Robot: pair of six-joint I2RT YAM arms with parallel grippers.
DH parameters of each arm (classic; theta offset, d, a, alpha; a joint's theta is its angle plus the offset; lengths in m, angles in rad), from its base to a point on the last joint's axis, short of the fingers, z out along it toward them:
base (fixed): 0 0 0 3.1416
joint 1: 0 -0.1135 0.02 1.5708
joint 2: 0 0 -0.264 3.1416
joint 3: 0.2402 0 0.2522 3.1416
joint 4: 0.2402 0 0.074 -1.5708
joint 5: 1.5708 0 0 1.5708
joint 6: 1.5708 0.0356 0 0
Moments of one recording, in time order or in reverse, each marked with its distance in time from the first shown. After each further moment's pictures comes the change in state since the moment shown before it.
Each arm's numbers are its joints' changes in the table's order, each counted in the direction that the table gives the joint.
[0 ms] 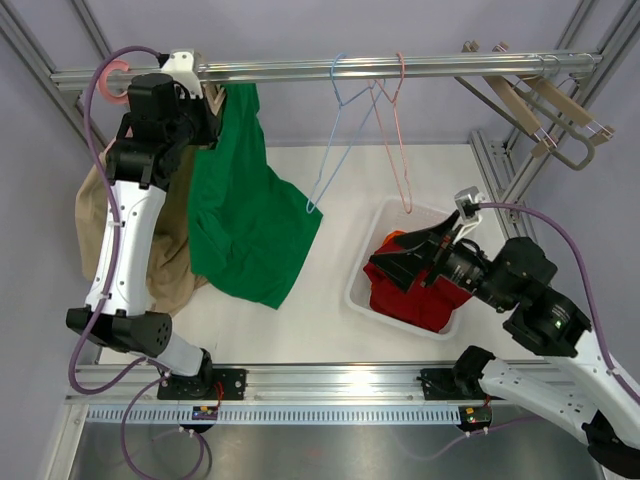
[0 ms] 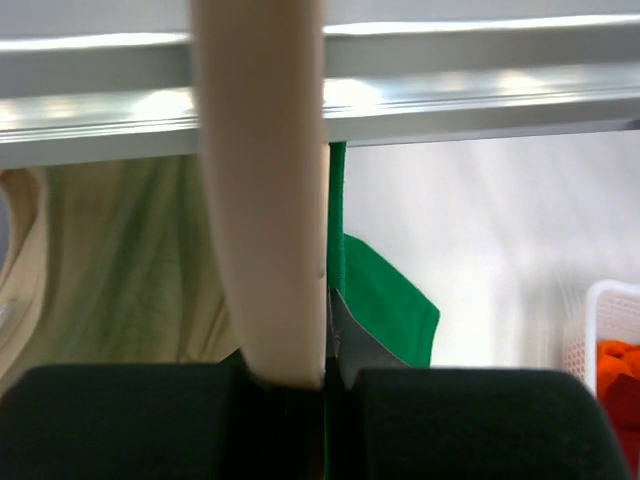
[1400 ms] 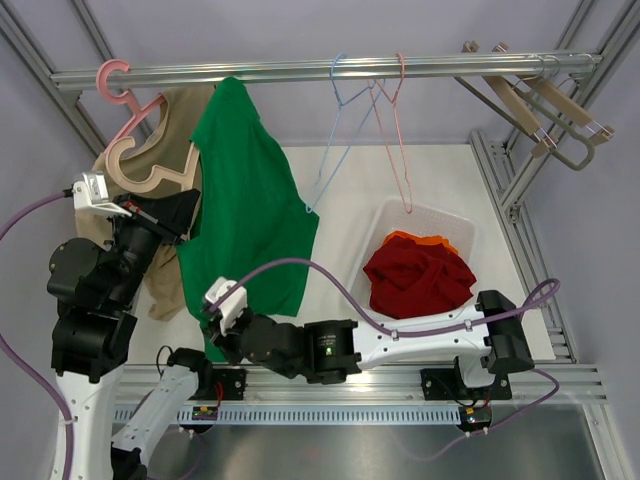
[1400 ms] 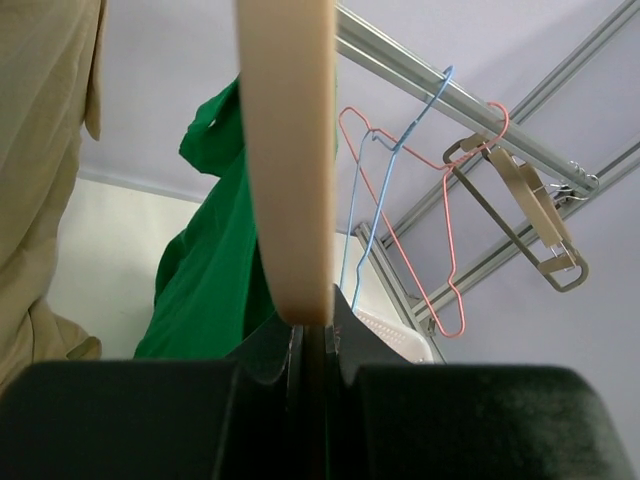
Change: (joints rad) left arm 0.060 -0.895 -0.714 -0.285 0.075 -0.513; right arm -0.791 1.062 0.424 -0.409 0.578 -0.236
